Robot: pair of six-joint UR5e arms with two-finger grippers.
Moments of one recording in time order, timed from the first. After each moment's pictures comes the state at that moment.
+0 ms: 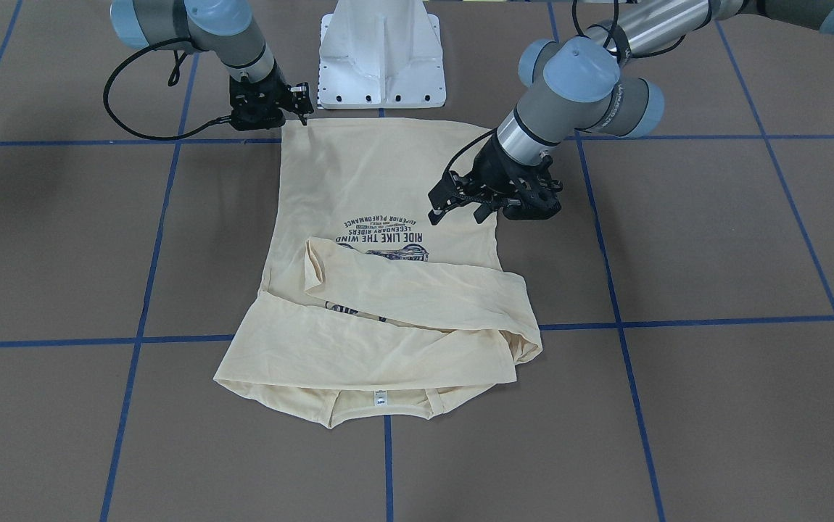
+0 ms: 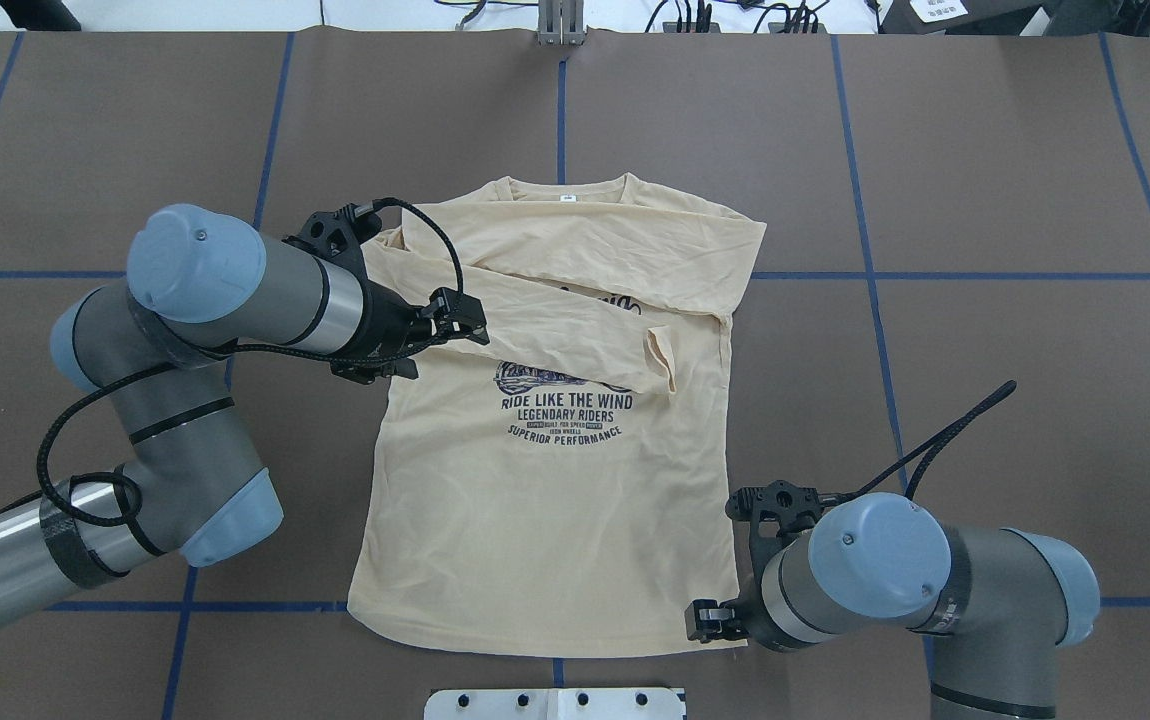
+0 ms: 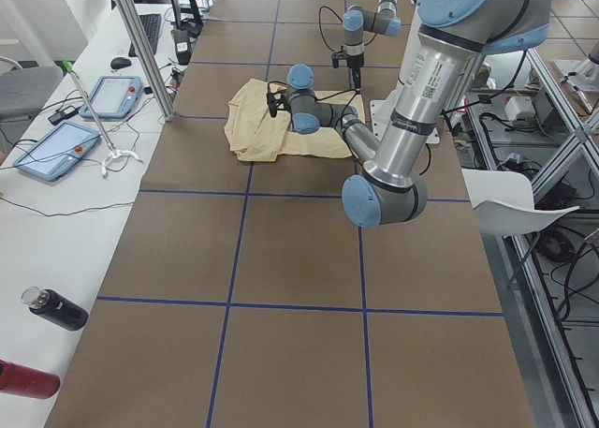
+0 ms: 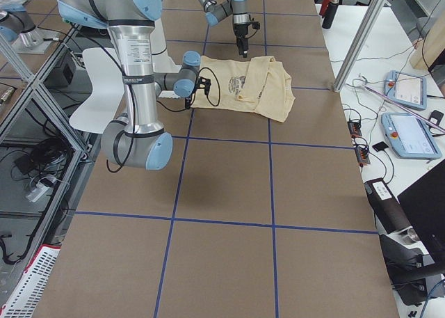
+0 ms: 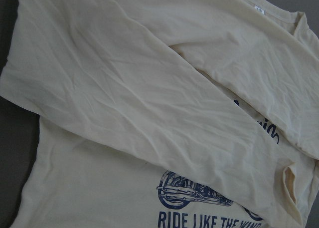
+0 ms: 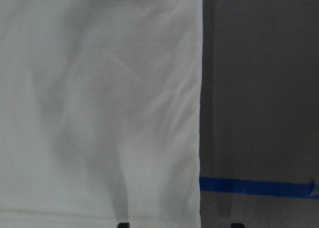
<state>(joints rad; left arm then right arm) -0.60 -2.05 -1.68 -2.19 -1.98 -1.61 0.21 -1.38 1.99 -1.33 1.90 1.42</state>
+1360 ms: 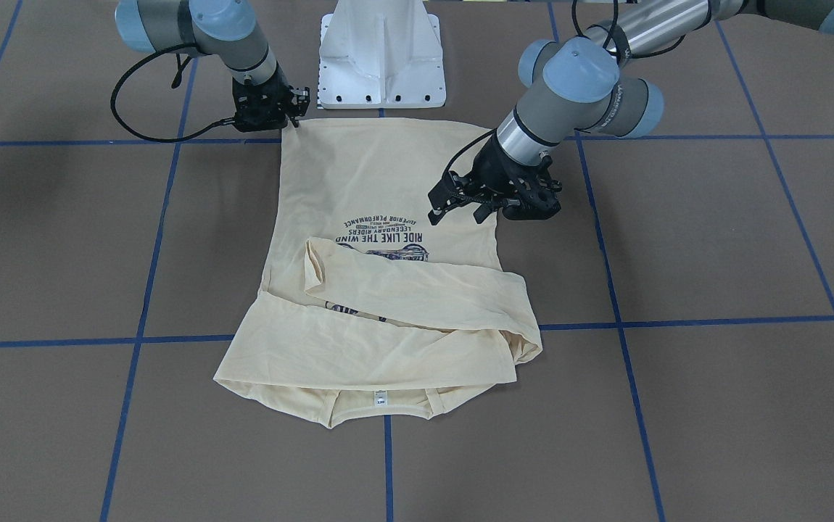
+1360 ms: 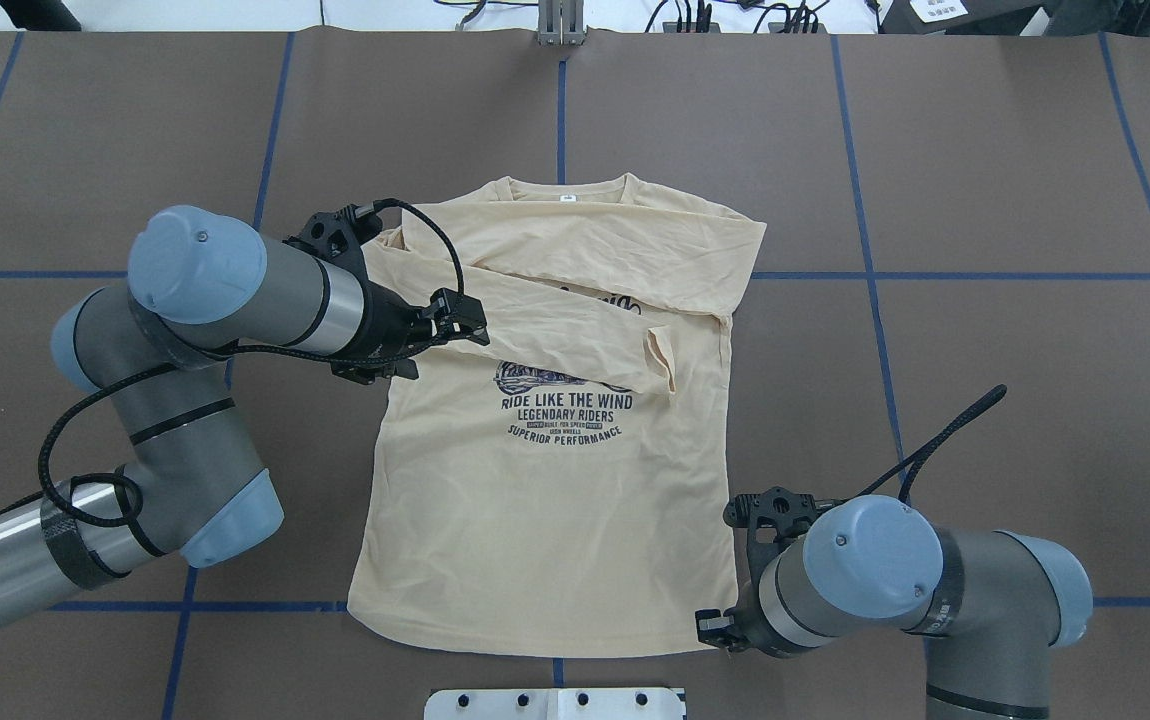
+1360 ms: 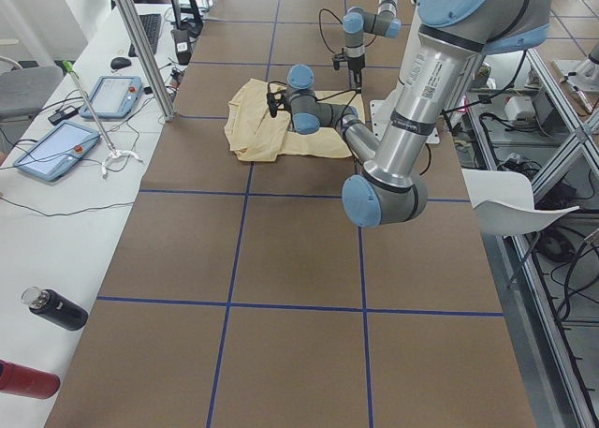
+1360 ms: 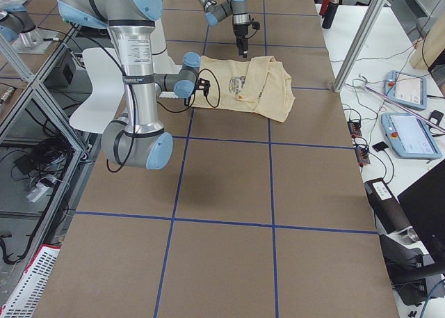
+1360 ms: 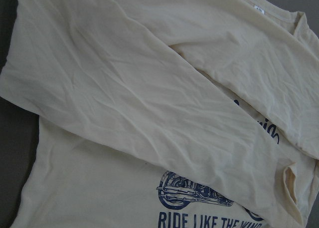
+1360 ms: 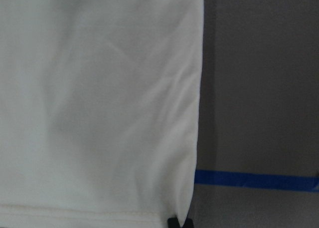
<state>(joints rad) -0.60 -2.05 -1.68 -2.19 -1.98 -1.61 0.21 -1.38 1.98 -1.33 1.92 1.42</state>
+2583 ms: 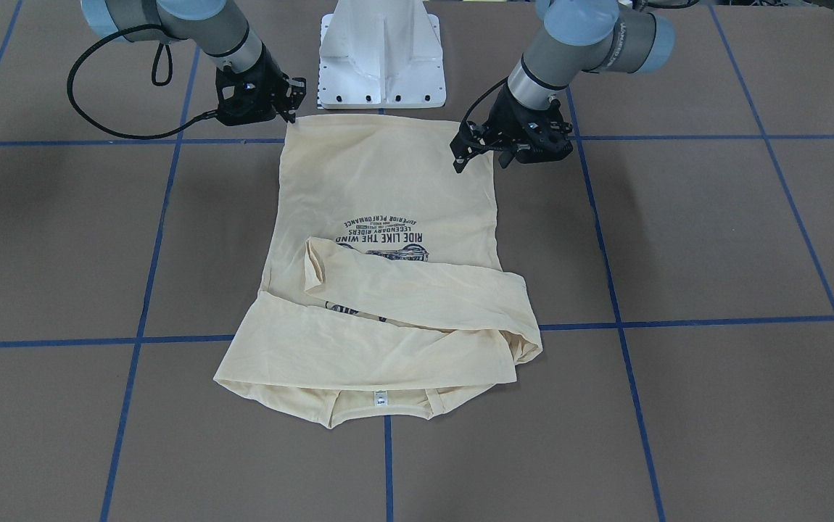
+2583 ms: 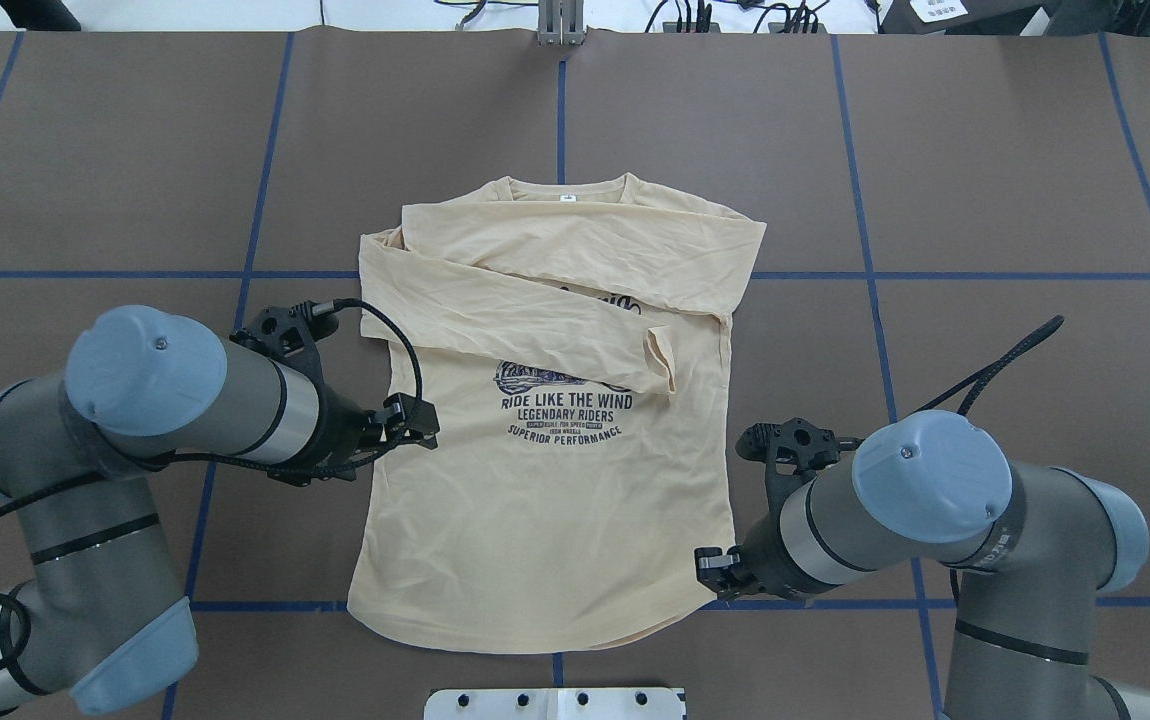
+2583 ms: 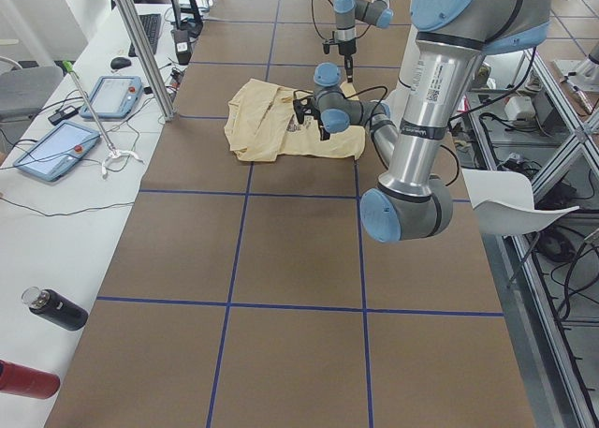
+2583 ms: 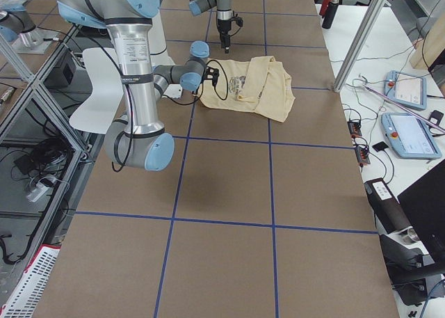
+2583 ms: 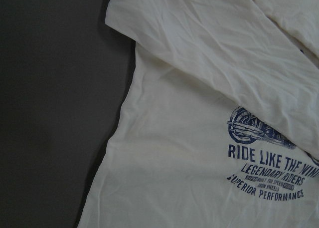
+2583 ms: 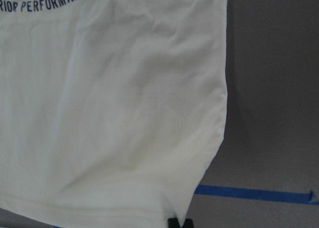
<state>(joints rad) -0.45 -1.88 -1.96 -1.90 -1.91 -1.62 0.33 -1.37 2.06 -1.32 2.01 1.42</state>
